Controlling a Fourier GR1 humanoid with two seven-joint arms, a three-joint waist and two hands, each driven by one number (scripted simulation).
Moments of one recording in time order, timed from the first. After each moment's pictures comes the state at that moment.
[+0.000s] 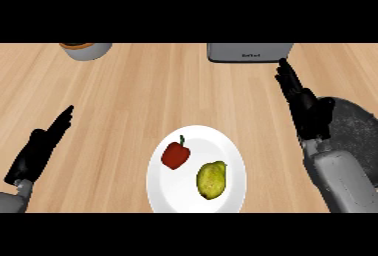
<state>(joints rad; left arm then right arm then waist) -0.10 0.63 -0.26 -1.38 0.18 0.14 0.15 -0.38 -0.31 0.19 -1.38 -0.13 -0.19 0.05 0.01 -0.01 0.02</state>
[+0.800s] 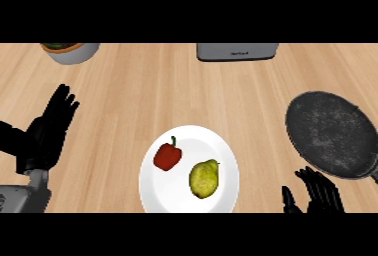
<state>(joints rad) -0.13 0.43 -0.11 -1.54 0.37 0.27 0.13 0.36 -0.01 0.08 -1.50 -0.44 -0.20 -0.68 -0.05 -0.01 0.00</state>
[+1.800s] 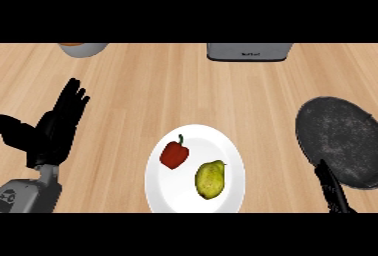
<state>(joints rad) -0.17 0.37 -0.11 -1.57 0.33 0.26 0.16 0.44 -0.30 0.21 -1.73 -0.02 -0.29 -0.42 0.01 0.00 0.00</state>
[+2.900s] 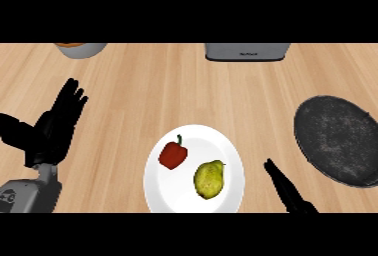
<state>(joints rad) -0.17 0.33 -0.05 -1.56 0.28 0.20 0.18 0.34 -0.38 0.53 -2.04 0.51 -0.19 0.32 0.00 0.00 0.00</state>
